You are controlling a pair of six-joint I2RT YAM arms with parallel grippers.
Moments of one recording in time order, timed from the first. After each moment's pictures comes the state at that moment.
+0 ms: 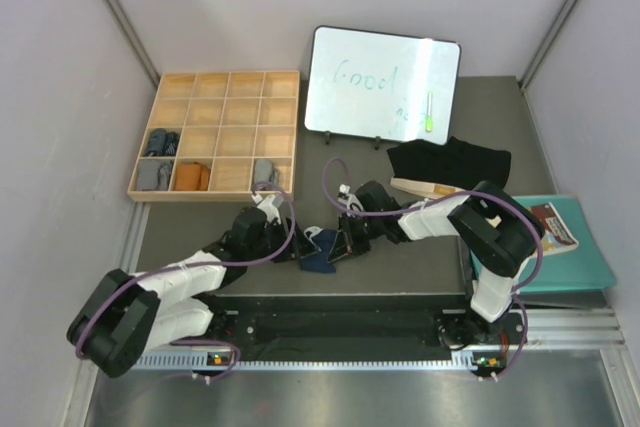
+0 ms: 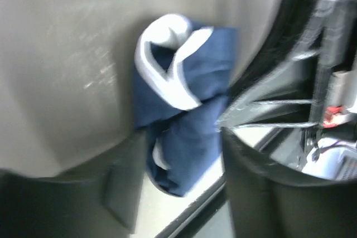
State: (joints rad) left arm -0.57 1.14 0.25 0.25 0.33 -0.78; right arm 0.78 1.78 0.76 0.14 -0.61 0.72
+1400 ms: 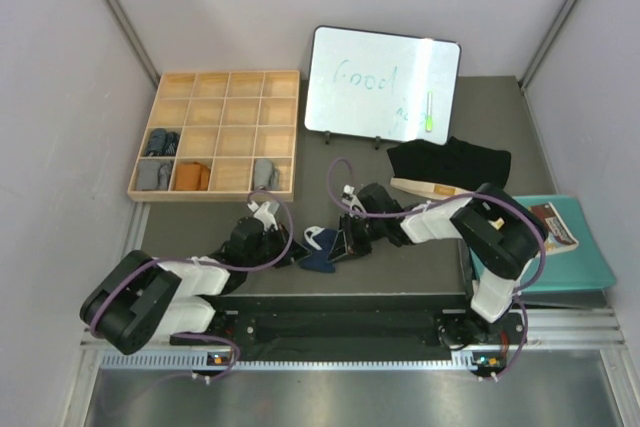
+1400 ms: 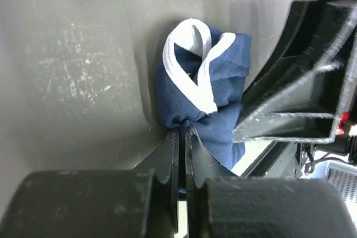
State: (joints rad) left arm -0.56 1.26 0.12 0.58 0.32 -0.87; right arm 0.78 1.77 0.72 0.17 -0.59 0.81
